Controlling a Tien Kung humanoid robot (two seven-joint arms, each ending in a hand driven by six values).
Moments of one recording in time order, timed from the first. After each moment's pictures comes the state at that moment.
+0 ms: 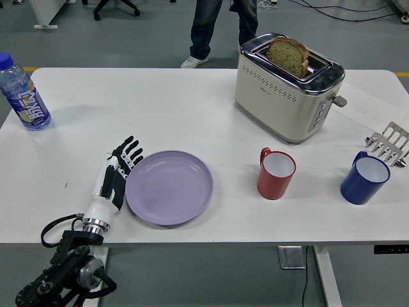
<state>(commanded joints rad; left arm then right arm) -0.21 0.00 -1.14 -0.96 0.91 0.01 -0.55 0.06 -0.04 1.06 0.18 -1.15 -0.07 -0.07</state>
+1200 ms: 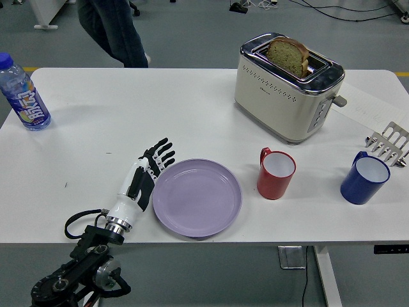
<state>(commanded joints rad) -0.26 0.01 -0.97 -0.98 0.87 0.01 -0.55 0.06 -0.05 1.06 0.18 -1.16 -0.07 -0.07</state>
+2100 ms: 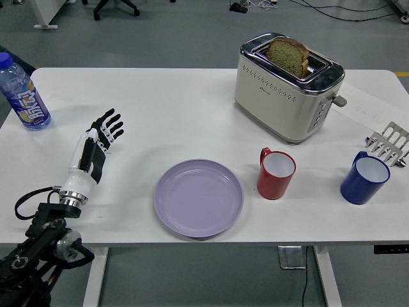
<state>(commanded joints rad) -0.30 0.15 -1.22 -1.00 0.88 0.03 -0.48 0.07 -0.06 1.07 0.18 -1.15 -0.07 -0.07</state>
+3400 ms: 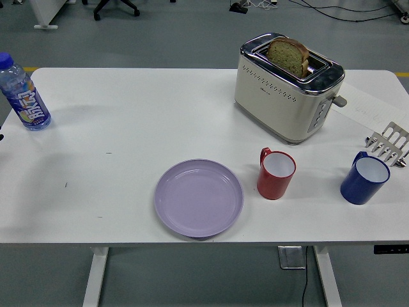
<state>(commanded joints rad) -0.11 0.34 -1.59 -1.03 0.89 -0.04 -0.40 0.04 -0.06 1.10 0.18 -1.15 -0.08 -0.08</state>
